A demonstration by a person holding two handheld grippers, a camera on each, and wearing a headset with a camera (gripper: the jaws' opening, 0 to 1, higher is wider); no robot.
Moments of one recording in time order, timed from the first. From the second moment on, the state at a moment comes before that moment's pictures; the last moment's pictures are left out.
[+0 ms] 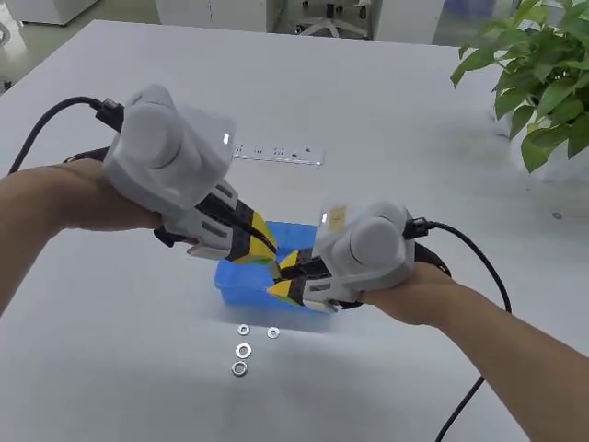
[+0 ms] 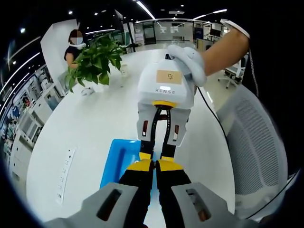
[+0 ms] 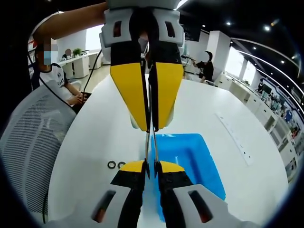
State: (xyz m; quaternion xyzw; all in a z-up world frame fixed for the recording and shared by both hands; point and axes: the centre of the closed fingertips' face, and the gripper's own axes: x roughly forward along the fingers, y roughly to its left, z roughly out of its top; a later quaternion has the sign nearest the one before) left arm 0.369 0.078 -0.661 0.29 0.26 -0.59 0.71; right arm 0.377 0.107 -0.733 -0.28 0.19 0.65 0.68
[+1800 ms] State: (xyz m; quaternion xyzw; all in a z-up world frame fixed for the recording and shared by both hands) left arm 0.345 0.081 -0.721 0.28 0.31 -0.60 0.68; right arm 0.351 0.112 -0.795 -0.26 0.22 0.67 0.66
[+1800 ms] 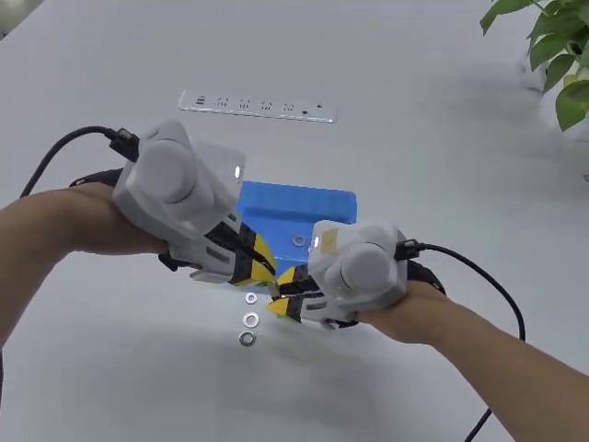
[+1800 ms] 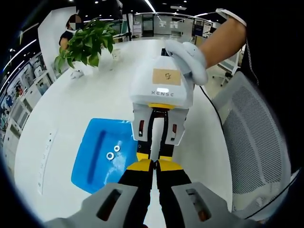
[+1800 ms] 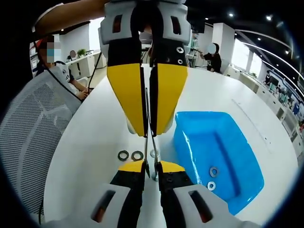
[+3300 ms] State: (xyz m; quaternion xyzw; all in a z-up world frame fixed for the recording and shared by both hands) left arm 0.347 0.078 -0.717 0.28 0.31 -0.60 0.68; right arm 0.350 0.111 -0.792 -0.26 0.23 0.67 0.66
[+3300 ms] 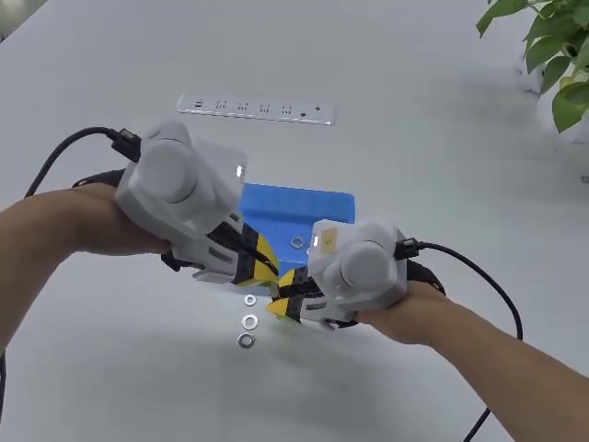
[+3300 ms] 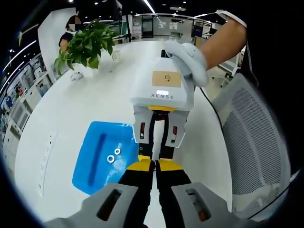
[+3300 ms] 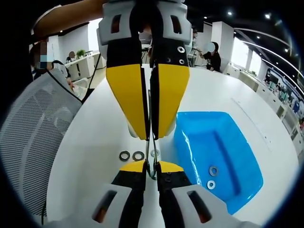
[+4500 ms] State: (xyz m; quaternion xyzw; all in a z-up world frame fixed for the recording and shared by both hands) left arm 0.355 0.082 -0.655 0.30 0.27 -0.59 0.70; right arm 0.363 0.114 -0.729 -0.28 0.20 0.66 0.67
